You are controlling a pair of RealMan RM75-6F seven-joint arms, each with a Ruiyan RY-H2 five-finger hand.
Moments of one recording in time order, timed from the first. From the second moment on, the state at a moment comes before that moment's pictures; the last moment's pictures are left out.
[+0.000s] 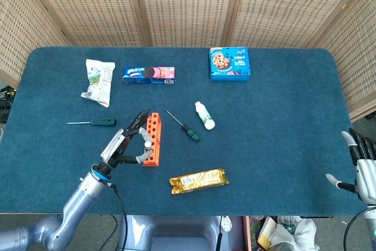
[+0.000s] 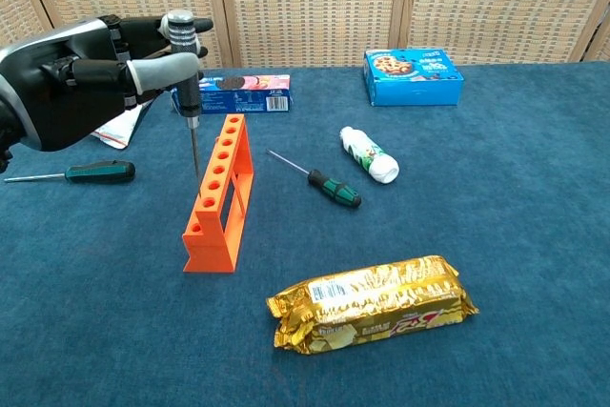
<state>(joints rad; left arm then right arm) -0.54 -1.47 -0.18 -1.75 1.44 1.11 -0.85 0.07 -1.08 0.10 -1.57 -1.47 1.49 0.13</state>
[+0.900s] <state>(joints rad) -0.55 -1.50 -0.18 -1.72 1.42 1.09 -0.88 0.07 -1.07 0.10 -1.56 -1.46 1.49 0.14</state>
